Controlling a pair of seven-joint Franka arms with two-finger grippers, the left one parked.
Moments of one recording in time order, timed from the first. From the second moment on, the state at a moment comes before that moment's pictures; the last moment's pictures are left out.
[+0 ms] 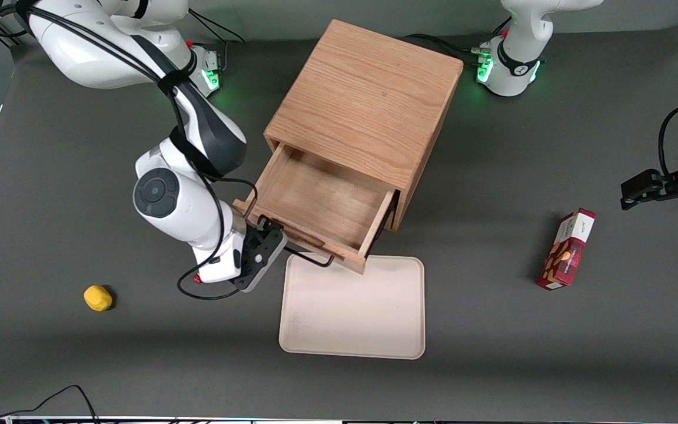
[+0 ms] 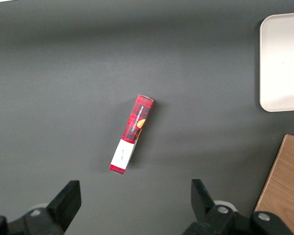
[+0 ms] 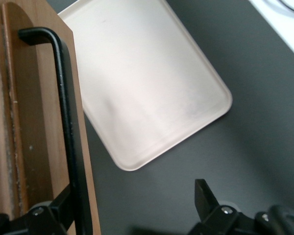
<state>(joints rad) 0.07 0.61 0.46 -1.40 -0.12 2.12 -0.41</state>
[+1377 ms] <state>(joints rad) 0.07 0.61 0.25 -1.23 0.16 2.14 -0.55</state>
